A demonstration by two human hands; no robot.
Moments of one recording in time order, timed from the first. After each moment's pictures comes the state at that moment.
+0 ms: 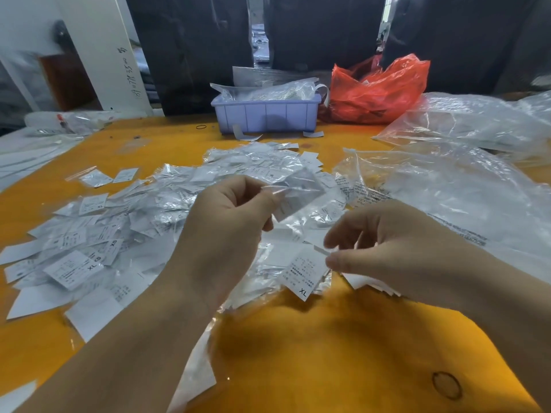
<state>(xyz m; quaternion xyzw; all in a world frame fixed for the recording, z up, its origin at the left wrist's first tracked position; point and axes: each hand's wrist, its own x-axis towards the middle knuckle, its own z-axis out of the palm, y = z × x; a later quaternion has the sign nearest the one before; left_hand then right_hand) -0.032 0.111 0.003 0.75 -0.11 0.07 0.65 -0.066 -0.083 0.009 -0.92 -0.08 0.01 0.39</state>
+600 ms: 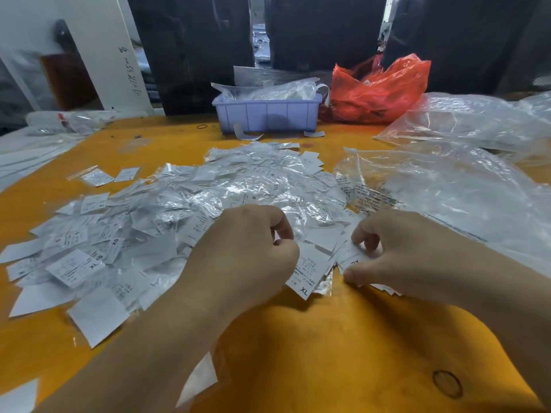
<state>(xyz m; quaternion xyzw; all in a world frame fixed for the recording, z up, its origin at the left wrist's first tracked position) -0.041 0.108 -0.003 0.93 -0.15 0.08 0.32 -0.063 -0.089 0.006 -0.98 0.01 0.05 0.18</state>
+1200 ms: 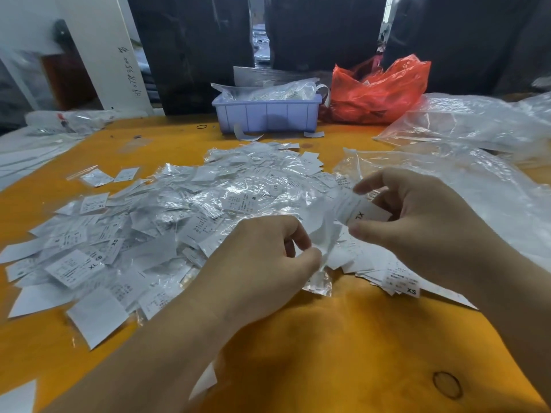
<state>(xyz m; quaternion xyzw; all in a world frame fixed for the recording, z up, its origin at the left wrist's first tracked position) -0.041 0.104 -0.012 0.91 -0.20 0.00 0.36 -0.060 -0.093 0.008 -0.91 -0.02 -0.14 0.40</state>
